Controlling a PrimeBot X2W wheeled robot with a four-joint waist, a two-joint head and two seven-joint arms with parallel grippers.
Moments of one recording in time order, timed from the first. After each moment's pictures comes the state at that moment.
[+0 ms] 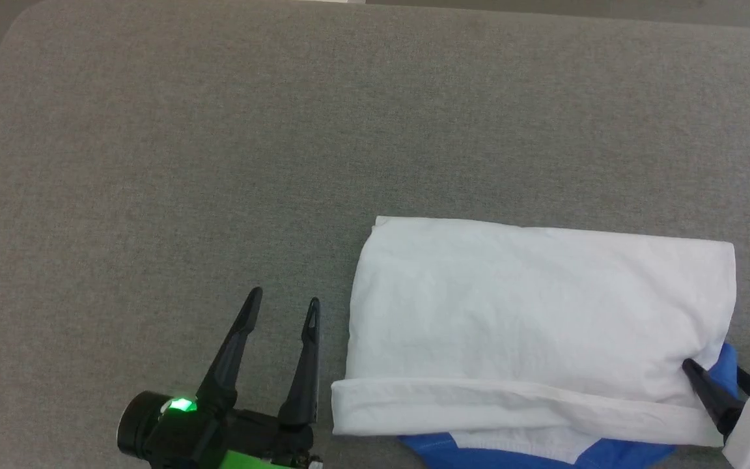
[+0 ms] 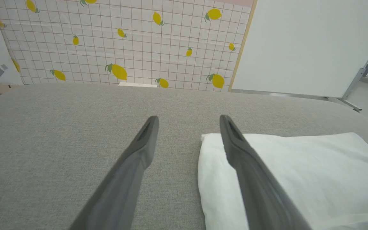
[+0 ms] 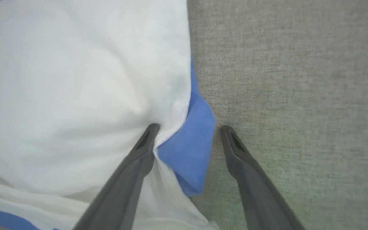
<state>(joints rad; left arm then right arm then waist) 0.15 0.06 -0.25 -0.31 -0.14 -0.05 -0.26 0.12 -0.21 -0.25 -0.15 0.46 0.13 0.71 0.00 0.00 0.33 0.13</state>
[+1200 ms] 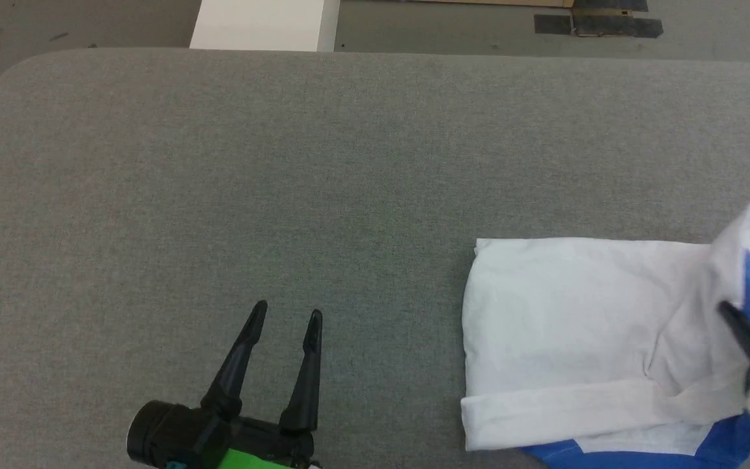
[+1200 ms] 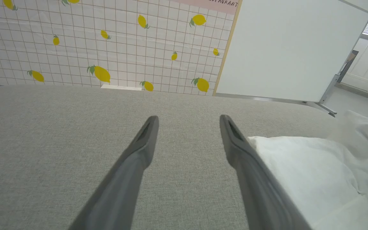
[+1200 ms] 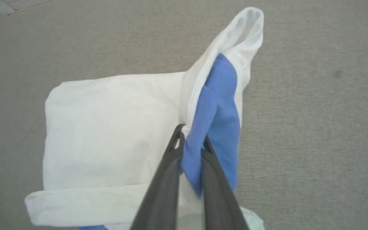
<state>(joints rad) 0.15 0.06 -0.24 -0.23 -0.18 -0.08 -0.26 0.00 -0.23 -0.32 -0.31 0.47 0.13 0.88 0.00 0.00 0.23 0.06</state>
